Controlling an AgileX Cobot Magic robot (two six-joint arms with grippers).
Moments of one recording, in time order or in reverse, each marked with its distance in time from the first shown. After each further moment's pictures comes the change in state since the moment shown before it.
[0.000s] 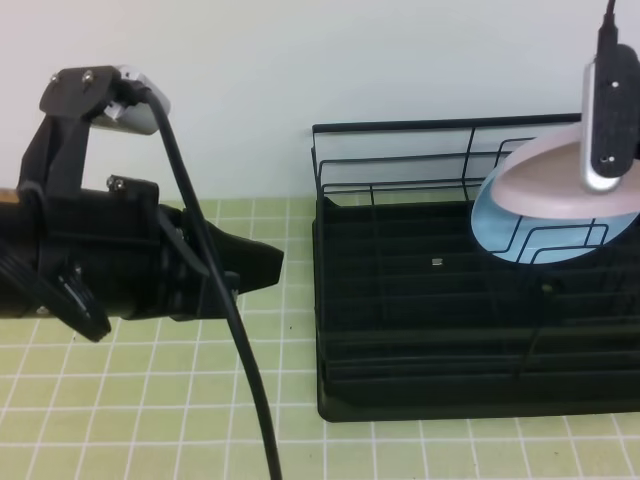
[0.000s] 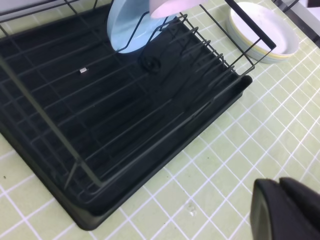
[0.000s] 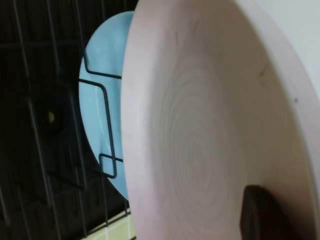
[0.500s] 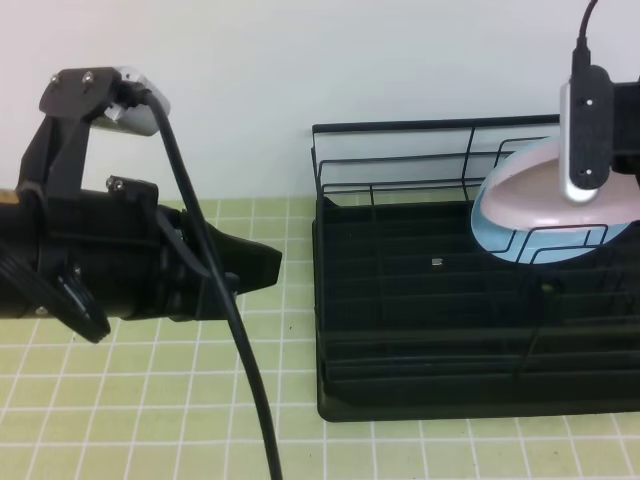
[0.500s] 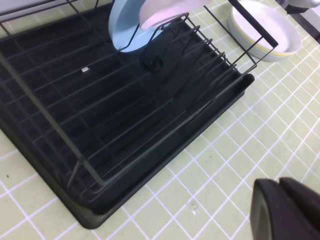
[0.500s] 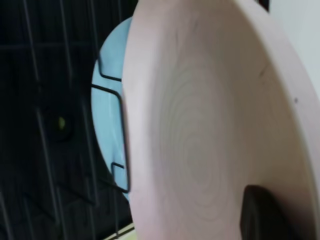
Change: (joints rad) left arm 0.000 0.000 0.000 0.011 0.001 0.000; right arm 0.000 0.071 -0.002 0.011 -0.021 0.004
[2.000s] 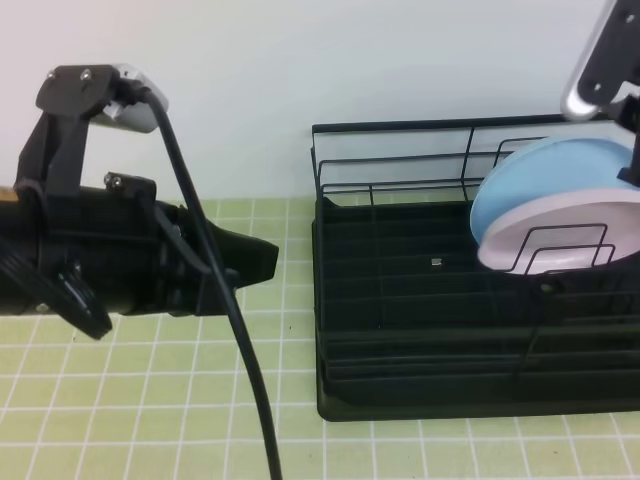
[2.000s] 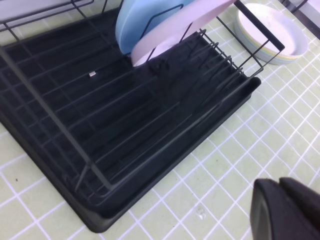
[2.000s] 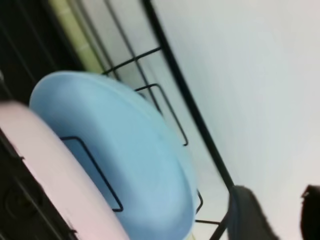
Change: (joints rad) left arm 0.000 0.000 0.000 0.010 -0.018 0.000; right arm 0.000 -0.026 -0.001 -0.115 -0.042 0.420
